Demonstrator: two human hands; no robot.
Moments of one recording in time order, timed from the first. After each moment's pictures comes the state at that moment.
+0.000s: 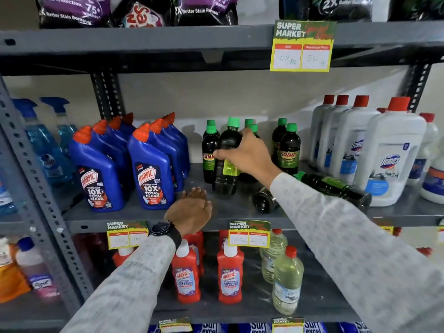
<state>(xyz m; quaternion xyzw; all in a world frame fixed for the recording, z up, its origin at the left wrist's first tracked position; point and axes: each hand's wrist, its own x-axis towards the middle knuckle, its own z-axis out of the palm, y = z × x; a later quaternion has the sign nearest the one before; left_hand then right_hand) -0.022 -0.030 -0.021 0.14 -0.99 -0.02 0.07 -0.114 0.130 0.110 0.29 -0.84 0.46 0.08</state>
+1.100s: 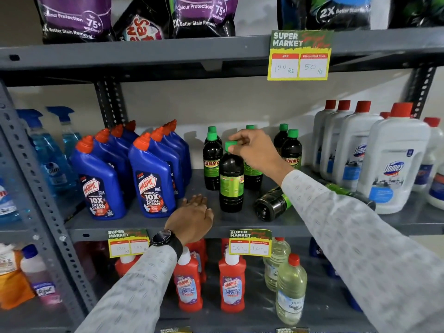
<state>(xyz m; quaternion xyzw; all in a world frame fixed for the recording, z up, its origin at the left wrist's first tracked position) -0.026 -0.030 -0.025 0.16 -0.98 -0.03 0.06 -0.151 0.138 0.121 0.38 -0.77 0.51 0.07</state>
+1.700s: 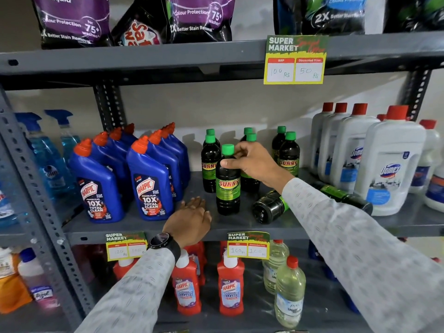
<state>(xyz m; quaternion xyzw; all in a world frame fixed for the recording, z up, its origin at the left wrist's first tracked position) -0.022 -0.028 -0.022 0.14 -0.99 -0.01 0.08 -0.151 0.143 0.106 0.39 -0.76 0.53 -0.01</state>
